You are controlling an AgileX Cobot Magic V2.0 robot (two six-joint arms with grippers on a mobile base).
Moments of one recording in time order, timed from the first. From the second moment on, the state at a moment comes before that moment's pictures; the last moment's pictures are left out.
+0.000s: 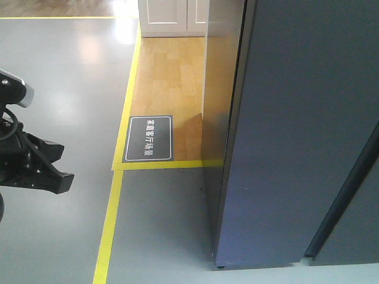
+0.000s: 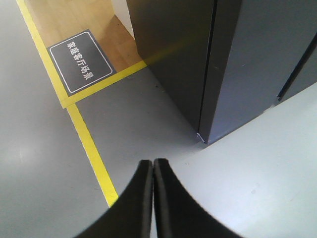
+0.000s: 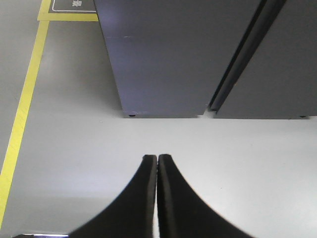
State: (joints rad) left arm -0.41 1.07 -0.93 0.04 0.66 -0.01; right arm 0.03 0.41 -0.57 -0.02 1.05 0.01
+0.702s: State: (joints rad) left arm -0.41 1.07 -0.93 0.04 0.66 -0.01; right arm 0.03 0.26 -0.53 -0.02 1.13 0.03
